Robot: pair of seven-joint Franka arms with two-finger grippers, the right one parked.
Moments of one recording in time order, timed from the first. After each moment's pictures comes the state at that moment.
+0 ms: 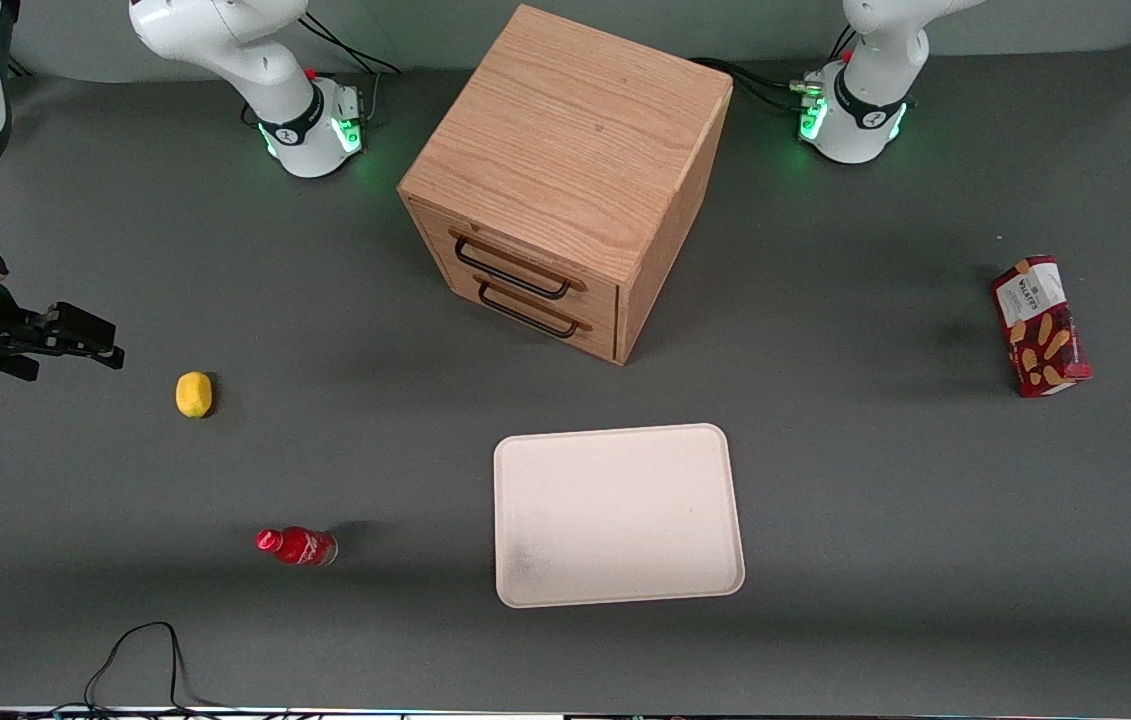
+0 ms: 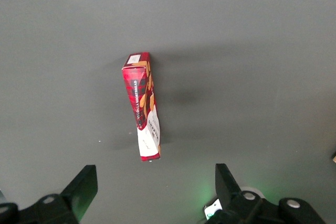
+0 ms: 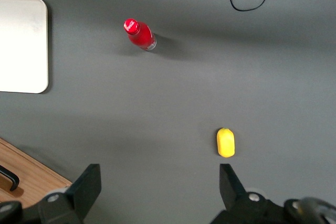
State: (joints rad) arm 0.36 0.25 -0.01 -1.53 0.05 1.49 0.43
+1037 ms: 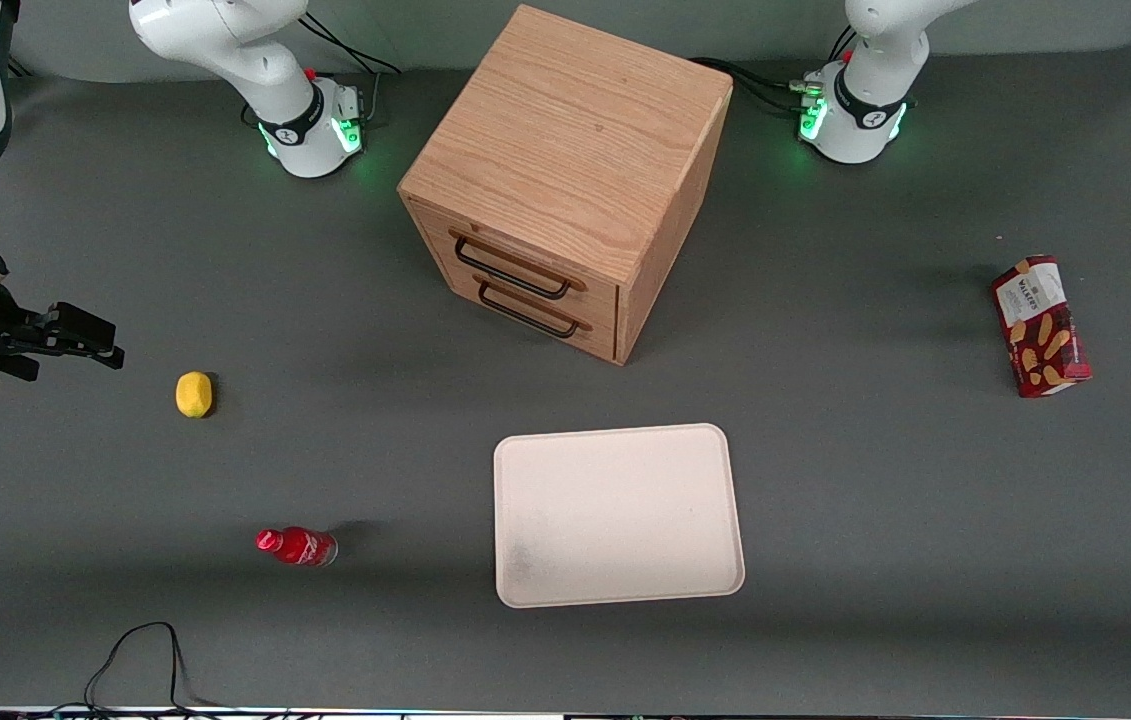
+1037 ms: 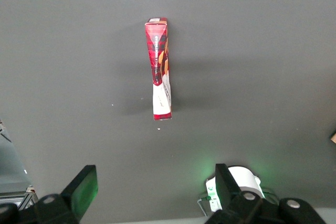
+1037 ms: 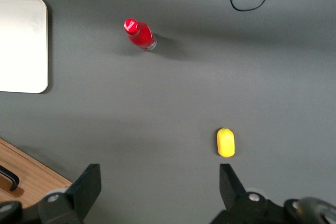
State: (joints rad) arm 0.45 0.11 -0.01 -1.61 0.08 1.42 0.46
